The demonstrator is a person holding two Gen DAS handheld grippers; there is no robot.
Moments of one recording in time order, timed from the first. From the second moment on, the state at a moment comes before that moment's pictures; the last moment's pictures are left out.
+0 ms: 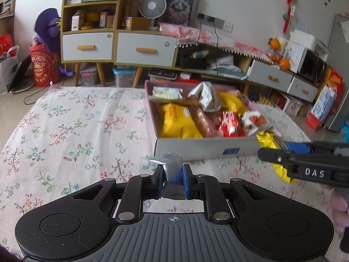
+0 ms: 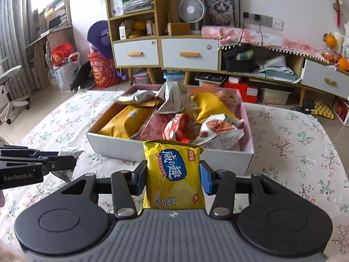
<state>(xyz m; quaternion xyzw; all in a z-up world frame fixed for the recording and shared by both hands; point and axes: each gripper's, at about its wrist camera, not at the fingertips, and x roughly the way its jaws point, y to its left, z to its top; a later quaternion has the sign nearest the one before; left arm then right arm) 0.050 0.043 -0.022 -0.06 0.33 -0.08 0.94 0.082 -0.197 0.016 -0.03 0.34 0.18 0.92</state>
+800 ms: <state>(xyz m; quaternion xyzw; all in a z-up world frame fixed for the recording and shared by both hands) 0.123 -0.003 -0.007 -0.07 0.30 -0.12 0.94 0.133 -0.212 0.029 0.04 0.31 0.15 0.94</state>
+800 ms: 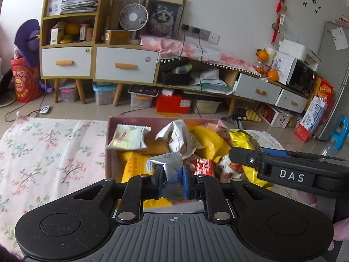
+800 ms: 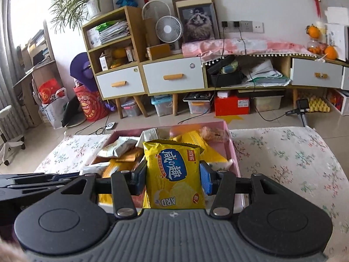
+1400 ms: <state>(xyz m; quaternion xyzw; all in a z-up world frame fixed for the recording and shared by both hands) 0.161 -0.018 -0.035 -0.05 0.31 -0.12 0.94 0.162 -0.202 0.017 0.02 0.31 0.15 0.94</state>
